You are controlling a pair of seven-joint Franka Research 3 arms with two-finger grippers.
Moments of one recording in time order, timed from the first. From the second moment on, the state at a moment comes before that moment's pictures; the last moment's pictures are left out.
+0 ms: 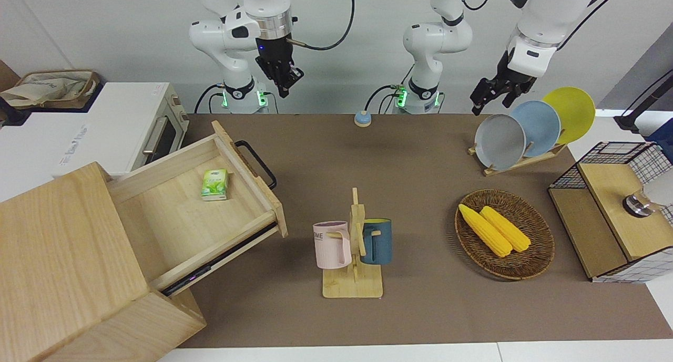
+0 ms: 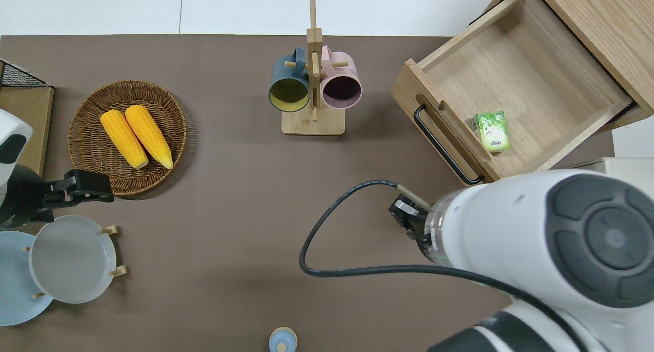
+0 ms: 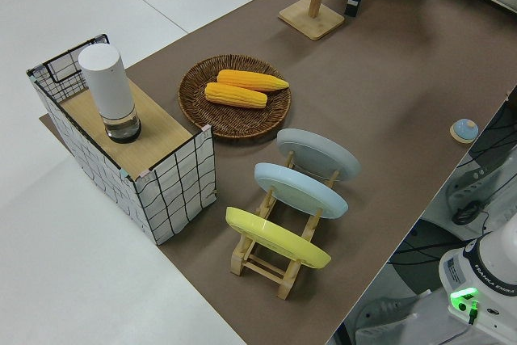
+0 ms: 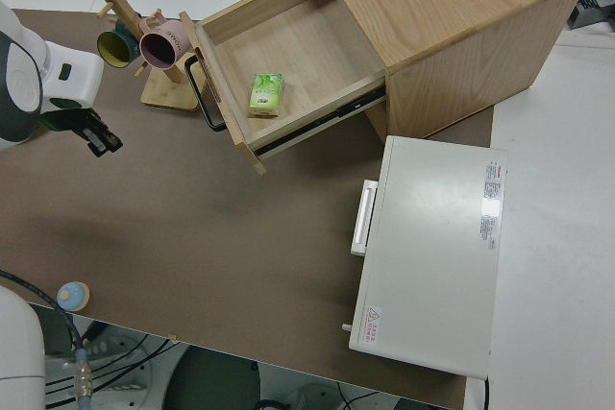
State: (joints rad) left arm 0.02 -0.13 -0.07 -1.71 -0.04 1.56 -0.33; right arm 0.04 -0.09 0.42 -1.71 0.07 1.65 1.19
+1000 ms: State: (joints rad) left arm 0.02 -0.13 -0.07 -1.71 -0.04 1.56 -0.33; right arm 0.05 0.03 0.41 -1.85 -0.06 1.89 1.23
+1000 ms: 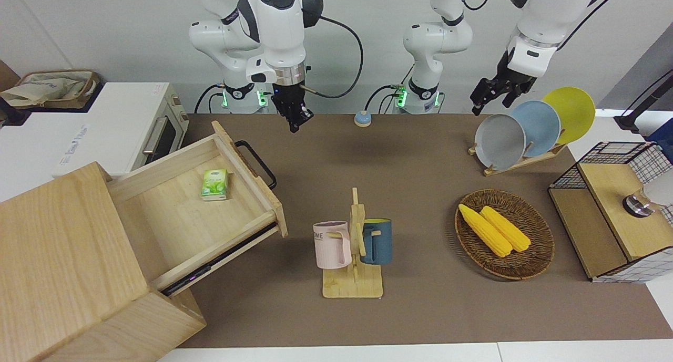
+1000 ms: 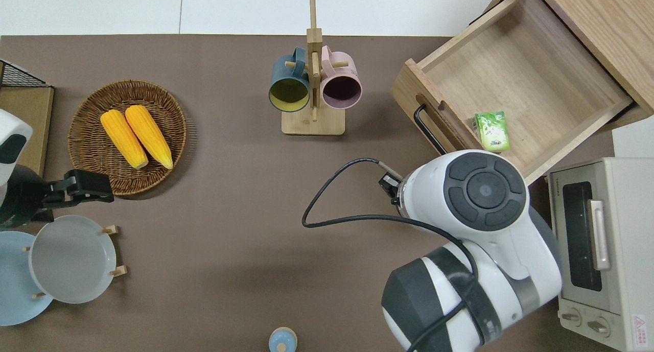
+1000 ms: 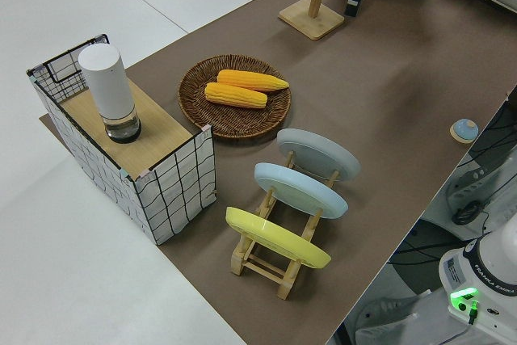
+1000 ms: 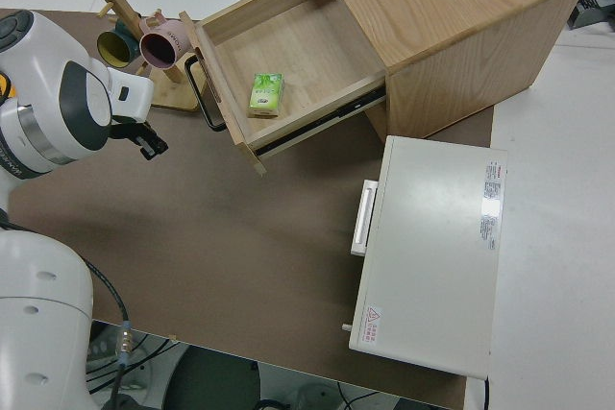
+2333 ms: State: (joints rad) left arm 0.02 -0.13 -0.07 -1.71 -0.04 1.56 -0.33; right arm -0.06 0.19 0.35 -1.71 -0.19 1.94 1.16
